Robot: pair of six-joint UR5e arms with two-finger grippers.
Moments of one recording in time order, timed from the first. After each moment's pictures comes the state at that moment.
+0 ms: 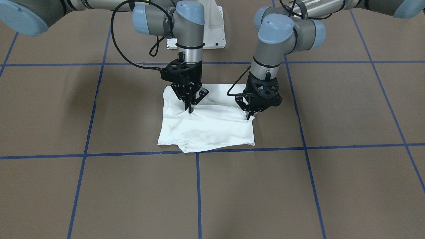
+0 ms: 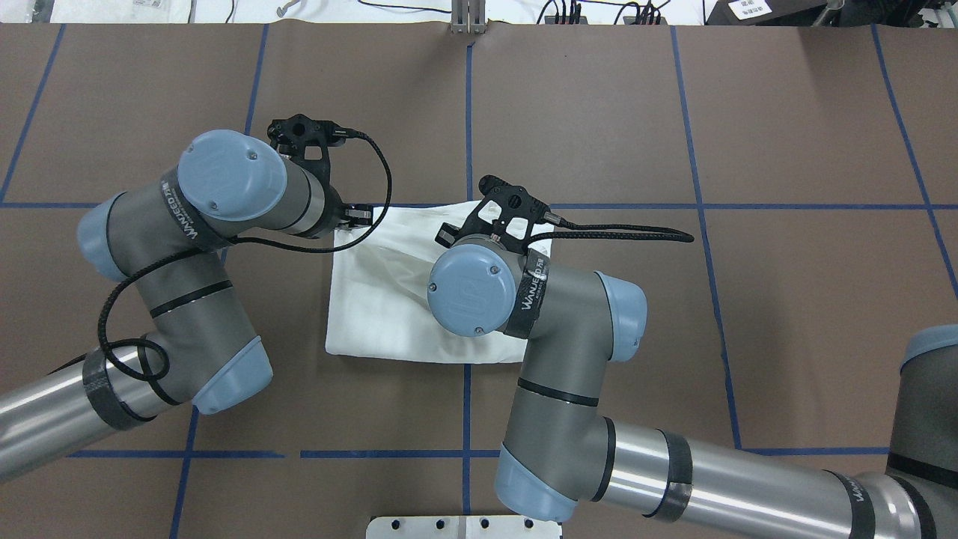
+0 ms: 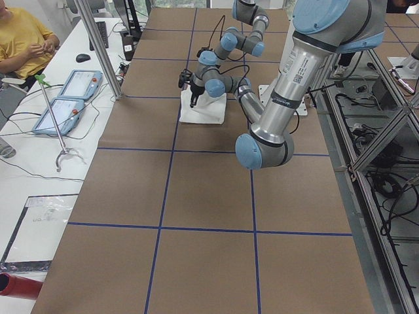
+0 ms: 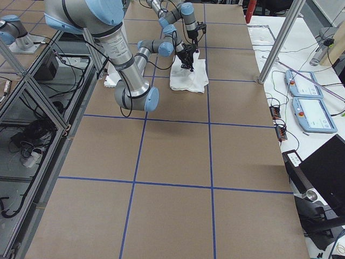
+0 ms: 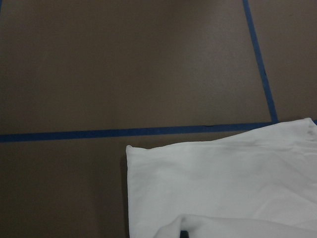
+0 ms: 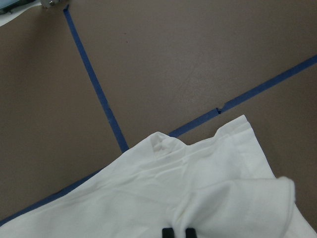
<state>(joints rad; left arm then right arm) -0.63 -2.11 -1.69 -1.84 -1.73 -1.11 0.38 -0.79 1.60 -1.56 1.30 1.79</state>
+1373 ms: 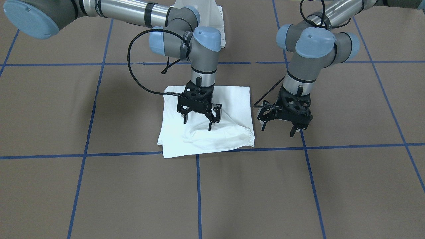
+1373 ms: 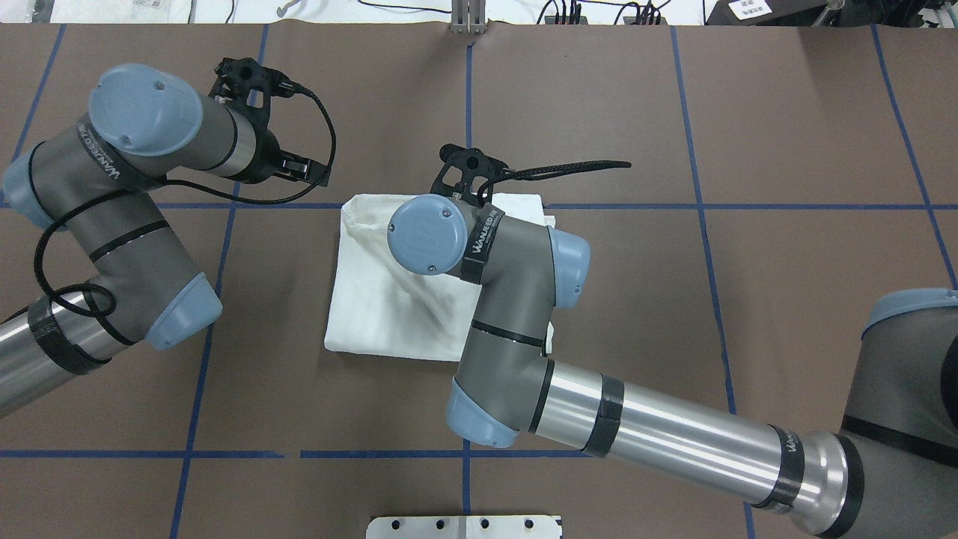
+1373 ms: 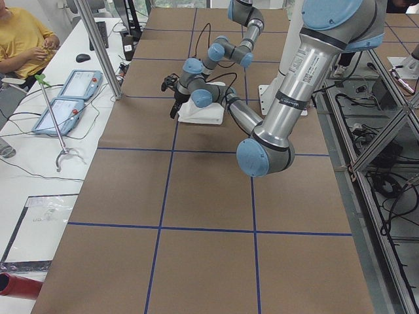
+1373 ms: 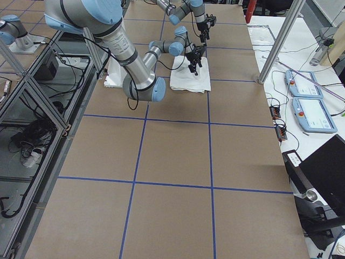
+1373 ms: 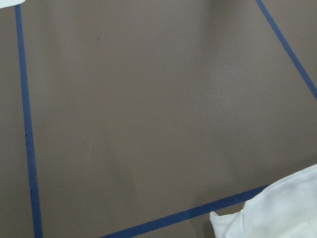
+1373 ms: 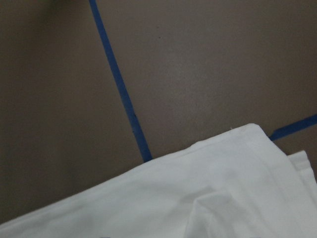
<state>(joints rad) -0.77 -2.05 -1.68 -1.91 -1.80 -0.81 0.45 -0.65 1.35 -1.52 1.36 1.63</state>
